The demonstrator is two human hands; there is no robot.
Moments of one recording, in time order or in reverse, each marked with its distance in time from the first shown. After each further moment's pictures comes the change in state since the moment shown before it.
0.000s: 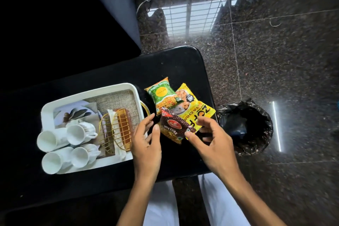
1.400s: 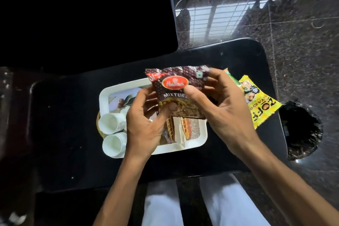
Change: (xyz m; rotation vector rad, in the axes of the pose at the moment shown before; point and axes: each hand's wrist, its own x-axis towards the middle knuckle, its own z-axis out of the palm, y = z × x) left_hand 0.078 0.017 -0.180 -0.142 -0.164 0.313; right_hand -0.025 -0.158 0.133 0.346 -0.167 -0.295
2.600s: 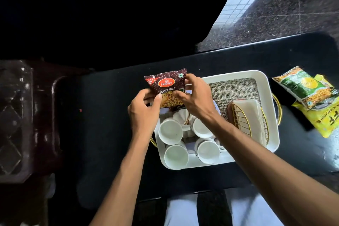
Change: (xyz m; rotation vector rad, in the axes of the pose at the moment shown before) left_hand 0.112 -0.141 -0.183 0.320 0.095 -0.363; right_hand 0.125 0.110 0.241 -0.654 0.012 0.135
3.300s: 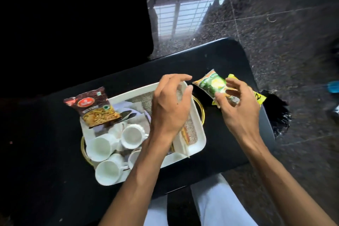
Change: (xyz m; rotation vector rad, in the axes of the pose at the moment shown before) left_hand -0.121 0.179 0.164 0.049 -0.224 0.566; right_hand -0.088 0.135 -0.232 0.151 0.548 0.125
